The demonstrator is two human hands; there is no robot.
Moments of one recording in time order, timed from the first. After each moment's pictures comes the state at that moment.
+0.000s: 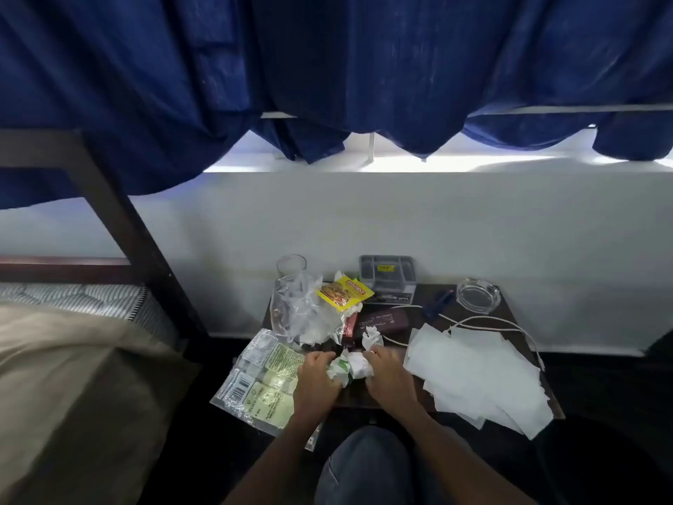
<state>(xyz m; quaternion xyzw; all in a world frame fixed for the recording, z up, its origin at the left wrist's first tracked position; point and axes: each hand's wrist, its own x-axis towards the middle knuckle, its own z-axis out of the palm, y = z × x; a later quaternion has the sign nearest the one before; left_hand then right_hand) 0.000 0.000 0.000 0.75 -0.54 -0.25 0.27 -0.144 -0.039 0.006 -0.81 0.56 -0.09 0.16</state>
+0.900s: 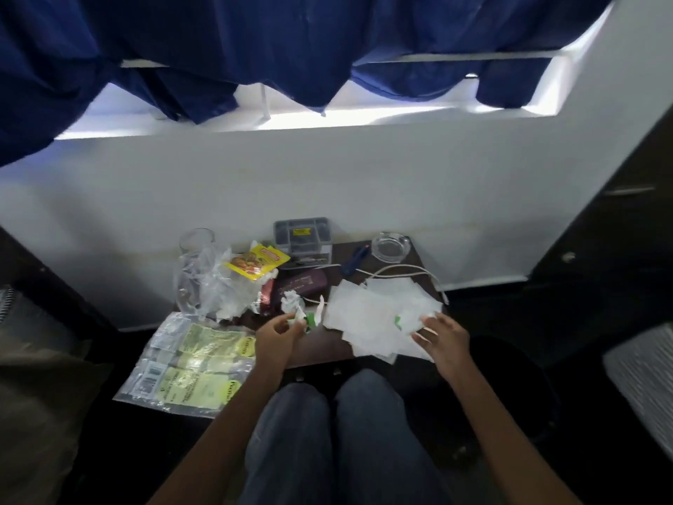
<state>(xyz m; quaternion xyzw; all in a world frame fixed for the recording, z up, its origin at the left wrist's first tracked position) -0.074 -0.011 0.036 0.69 -0.37 -0.43 0.45 -0.339 -0.016 0.036 -0.13 0.58 -0.58 0.55</state>
